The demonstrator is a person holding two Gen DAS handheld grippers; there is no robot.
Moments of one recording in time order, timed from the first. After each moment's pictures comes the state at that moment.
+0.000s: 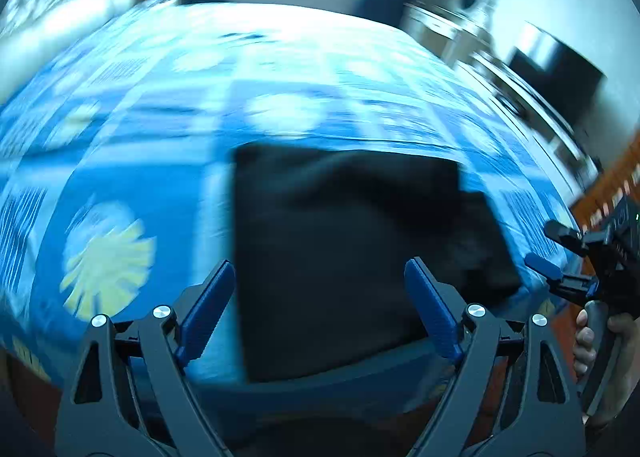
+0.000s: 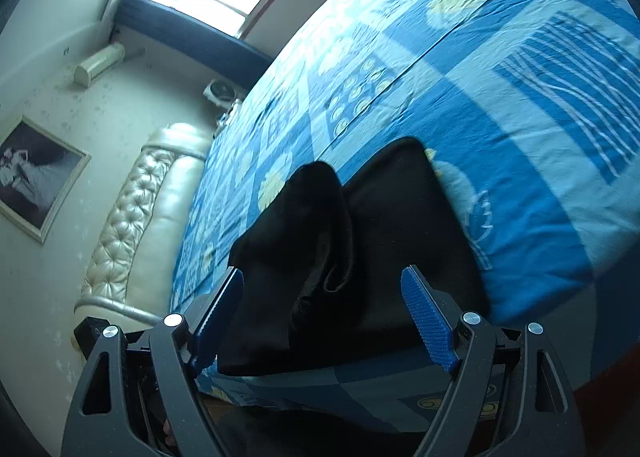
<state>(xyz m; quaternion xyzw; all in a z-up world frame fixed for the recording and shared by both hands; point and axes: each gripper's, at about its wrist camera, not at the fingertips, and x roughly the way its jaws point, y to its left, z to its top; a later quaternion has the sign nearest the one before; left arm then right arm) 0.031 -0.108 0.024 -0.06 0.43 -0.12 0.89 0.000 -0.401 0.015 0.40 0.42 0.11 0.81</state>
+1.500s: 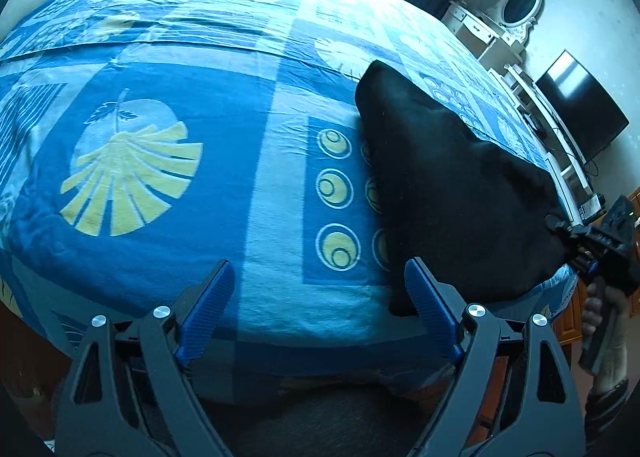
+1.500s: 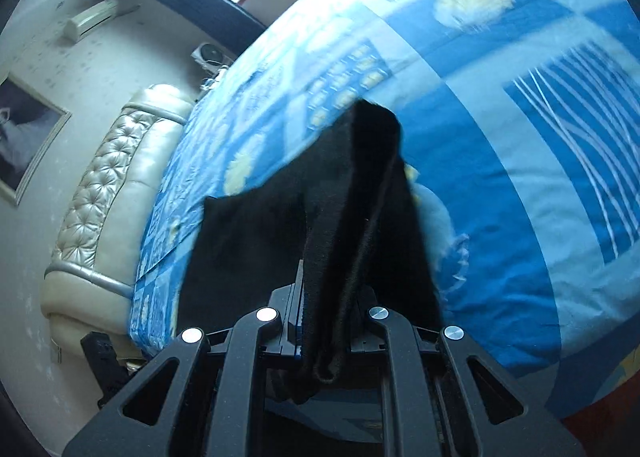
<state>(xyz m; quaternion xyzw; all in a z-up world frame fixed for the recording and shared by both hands) 0.020 -0.058 -0.031 -0.13 0.49 -0.10 0.86 0.029 -0.420 -0.007 0.35 0.46 0.10 0.81</state>
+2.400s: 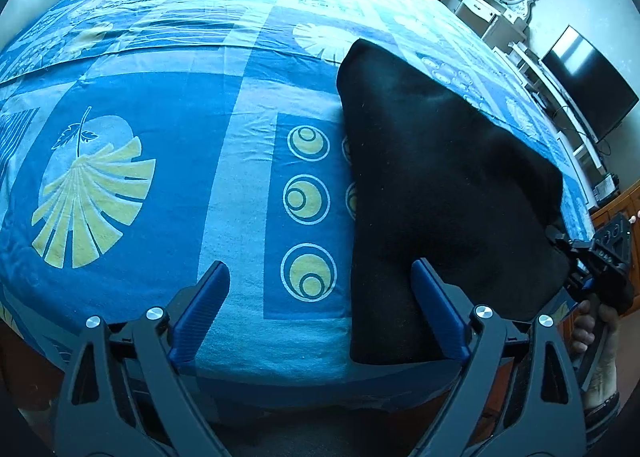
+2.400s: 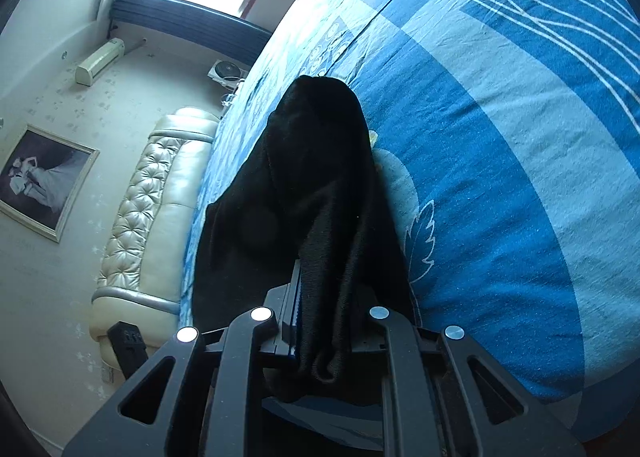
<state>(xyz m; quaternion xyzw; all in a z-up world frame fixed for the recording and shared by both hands) 0.048 -0.093 -0.042 -0.09 0.51 -0.09 0.85 0.014 -0.457 -0.062 0.44 0.42 0.16 0.78</state>
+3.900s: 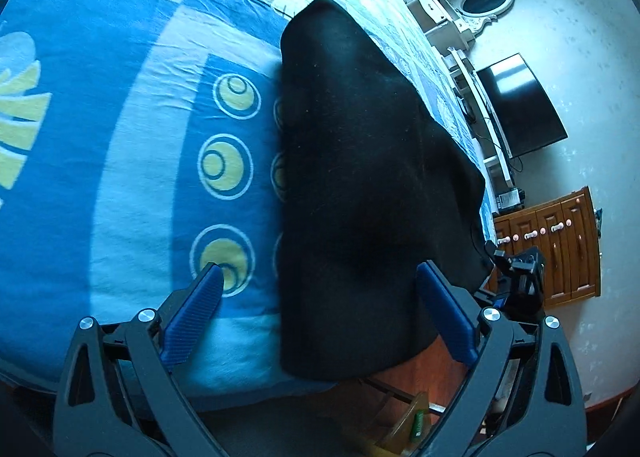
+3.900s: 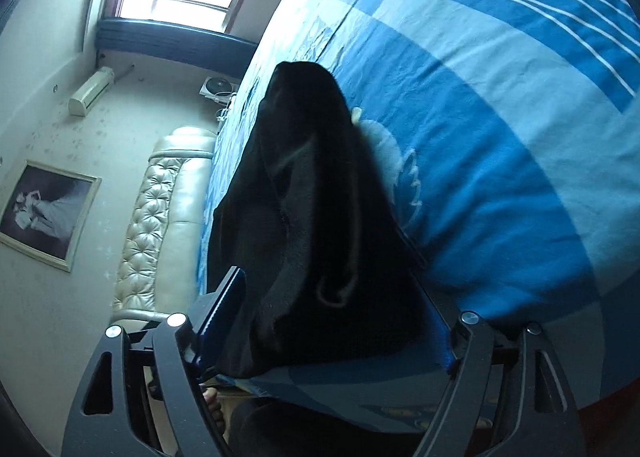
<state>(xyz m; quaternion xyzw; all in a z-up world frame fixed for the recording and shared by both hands) 0.070 -0.086 -0.074 -0.25 0.54 -0.24 0.76 0.002 -0.448 -0.058 0.46 0.43 0.13 0.76</state>
